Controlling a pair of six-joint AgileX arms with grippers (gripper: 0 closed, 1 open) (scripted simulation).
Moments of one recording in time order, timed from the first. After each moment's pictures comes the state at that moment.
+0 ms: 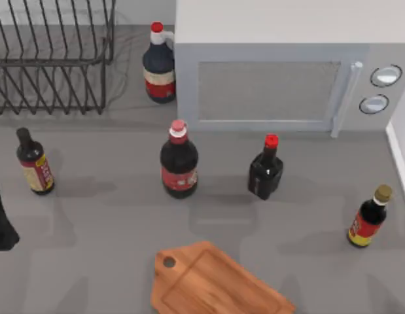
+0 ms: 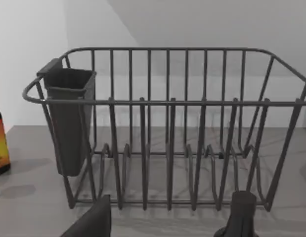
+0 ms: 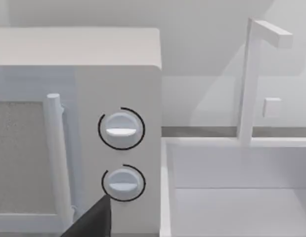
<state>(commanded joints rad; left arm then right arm) 0.00 0.00 0.00 0.00 0.00 0.00 0.00 0.00 0.00 0.00 0.00 0.00</state>
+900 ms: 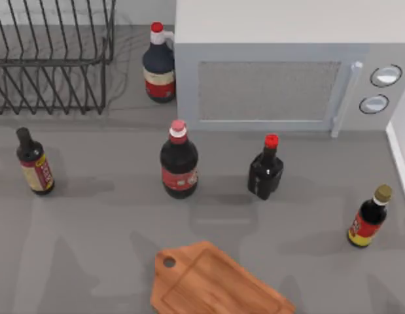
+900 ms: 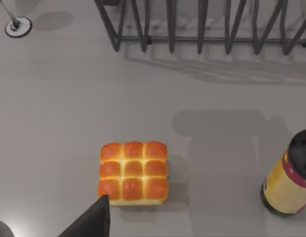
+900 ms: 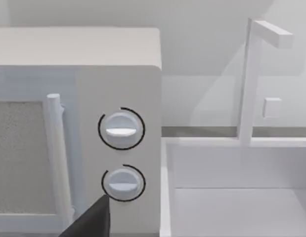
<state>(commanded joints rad) 0.11 0.91 0.71 -0.49 0.00 0.08 0.00 0.00 0.00 0.00 0.00 0.00</state>
